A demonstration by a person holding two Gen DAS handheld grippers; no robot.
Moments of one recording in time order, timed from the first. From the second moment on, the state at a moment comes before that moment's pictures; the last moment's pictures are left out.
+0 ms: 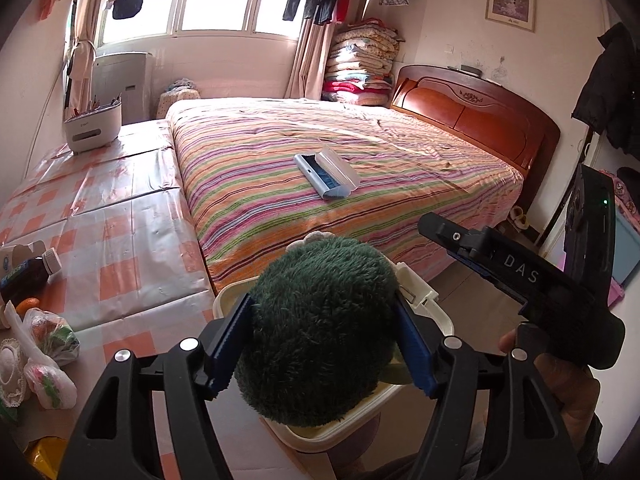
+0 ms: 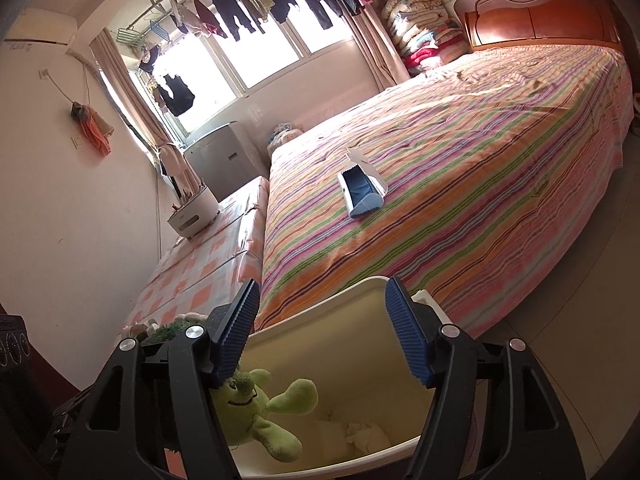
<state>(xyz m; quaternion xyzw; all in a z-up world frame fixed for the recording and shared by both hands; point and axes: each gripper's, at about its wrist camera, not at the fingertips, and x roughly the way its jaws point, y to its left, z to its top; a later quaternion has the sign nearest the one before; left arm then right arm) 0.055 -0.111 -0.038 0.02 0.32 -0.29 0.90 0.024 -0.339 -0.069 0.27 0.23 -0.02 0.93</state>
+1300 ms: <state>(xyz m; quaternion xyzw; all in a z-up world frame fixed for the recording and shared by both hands) 0.058 0.053 -0.005 0.00 0.25 -0.07 0.97 0.072 -0.197 -0.067 0.19 0.29 0.12 0.93</state>
